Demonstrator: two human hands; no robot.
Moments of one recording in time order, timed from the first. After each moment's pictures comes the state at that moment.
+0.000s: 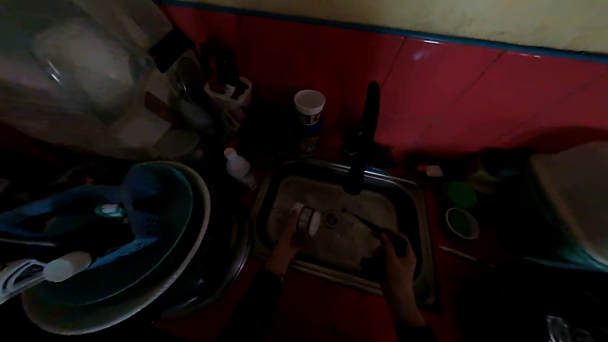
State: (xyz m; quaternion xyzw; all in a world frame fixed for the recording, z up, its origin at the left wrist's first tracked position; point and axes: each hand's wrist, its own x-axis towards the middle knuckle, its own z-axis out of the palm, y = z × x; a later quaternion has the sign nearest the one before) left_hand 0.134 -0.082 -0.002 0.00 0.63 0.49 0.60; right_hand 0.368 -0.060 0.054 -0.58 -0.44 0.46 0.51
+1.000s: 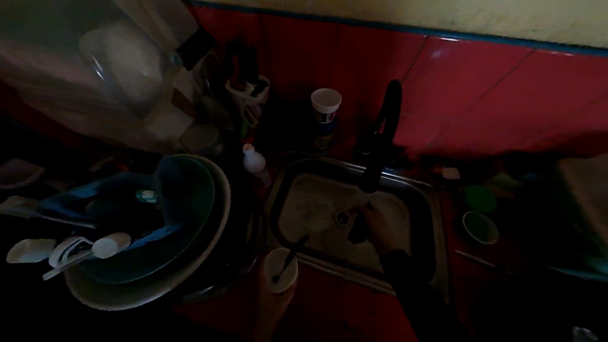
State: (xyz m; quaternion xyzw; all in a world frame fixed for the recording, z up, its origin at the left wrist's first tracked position) left_hand 0.140 -0.250 -0.016 0.30 0.79 0.48 0.24; right_hand 0.308 0.027 0.024 -0.63 -0.41 0.61 0.25
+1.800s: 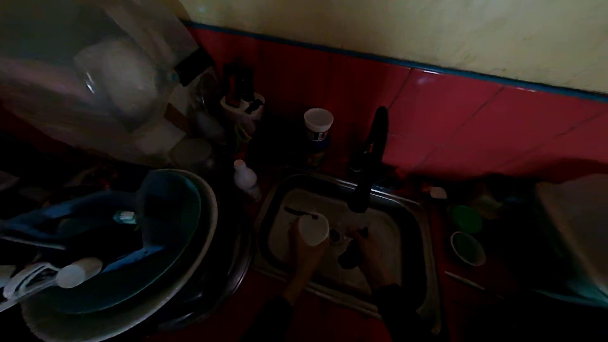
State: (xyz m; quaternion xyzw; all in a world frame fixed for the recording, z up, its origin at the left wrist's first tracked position) left_hand 0.173 -0.076 0.011 0.29 0.75 0.50 0.32; right_hand 0.324 0.015 0.004 -0.62 -0.35 0.63 0.31
